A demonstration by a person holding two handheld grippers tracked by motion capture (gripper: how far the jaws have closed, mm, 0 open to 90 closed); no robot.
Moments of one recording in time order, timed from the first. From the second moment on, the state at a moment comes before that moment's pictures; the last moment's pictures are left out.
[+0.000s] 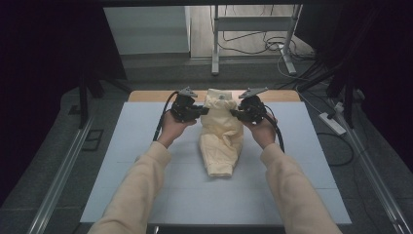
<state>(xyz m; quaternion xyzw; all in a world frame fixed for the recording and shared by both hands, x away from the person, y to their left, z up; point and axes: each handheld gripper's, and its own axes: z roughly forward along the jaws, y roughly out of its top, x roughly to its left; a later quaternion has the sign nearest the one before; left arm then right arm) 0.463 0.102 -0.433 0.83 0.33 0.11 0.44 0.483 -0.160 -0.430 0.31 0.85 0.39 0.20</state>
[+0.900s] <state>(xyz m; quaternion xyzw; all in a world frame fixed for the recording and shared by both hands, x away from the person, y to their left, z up) 0.445 0.103 -0.457 0.83 0.33 0.10 0.44 0.468 -0.160 -0.451 0.30 0.86 0.38 0.18</state>
